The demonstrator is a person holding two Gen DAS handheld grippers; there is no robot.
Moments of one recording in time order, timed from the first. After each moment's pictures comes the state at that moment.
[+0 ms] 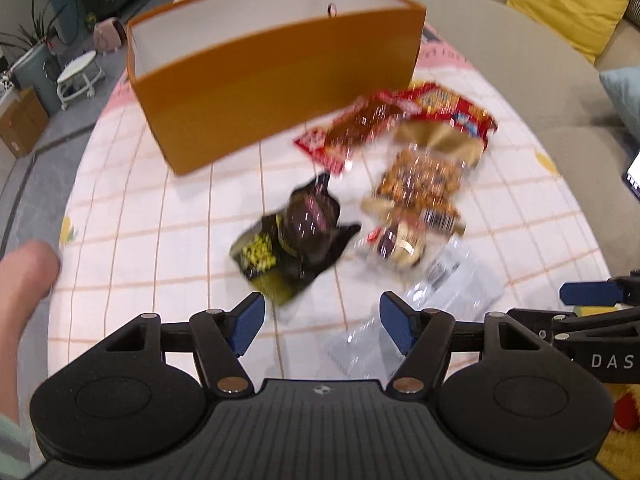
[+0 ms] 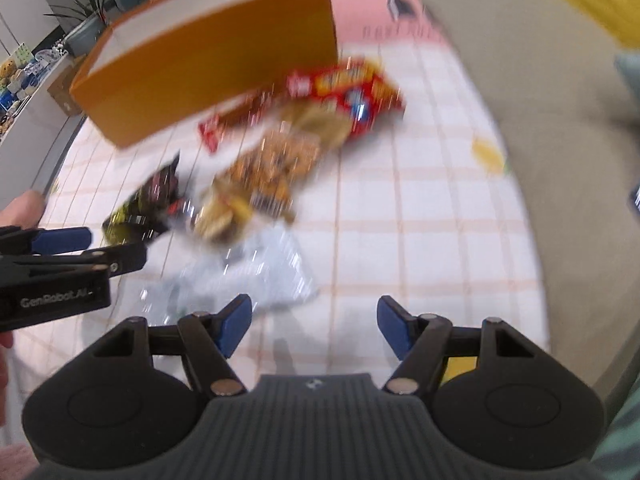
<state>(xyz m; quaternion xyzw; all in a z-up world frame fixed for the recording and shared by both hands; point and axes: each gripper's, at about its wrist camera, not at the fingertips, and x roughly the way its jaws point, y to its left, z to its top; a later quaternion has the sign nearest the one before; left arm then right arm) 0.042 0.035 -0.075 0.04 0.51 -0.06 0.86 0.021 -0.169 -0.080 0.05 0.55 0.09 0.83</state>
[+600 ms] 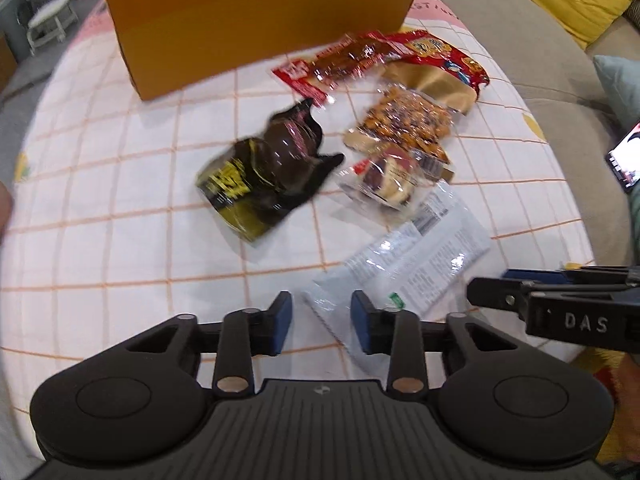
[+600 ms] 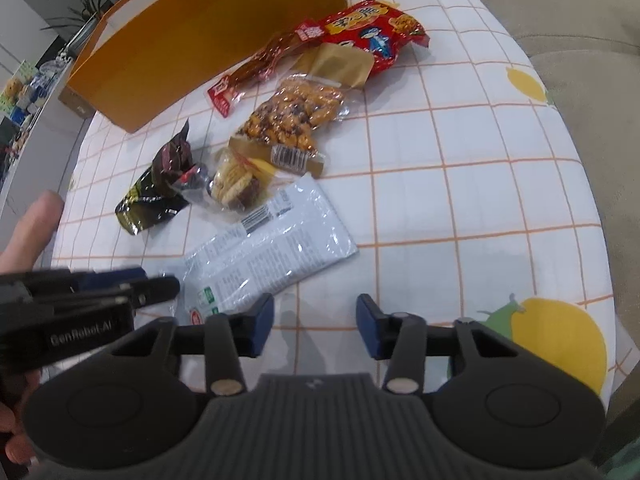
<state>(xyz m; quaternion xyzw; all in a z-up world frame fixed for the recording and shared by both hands) 0.040 0.045 -0.101 -0.03 0.58 -0.10 0.81 0.022 -0.163 -0.104 0.11 0.58 0.11 0.80</state>
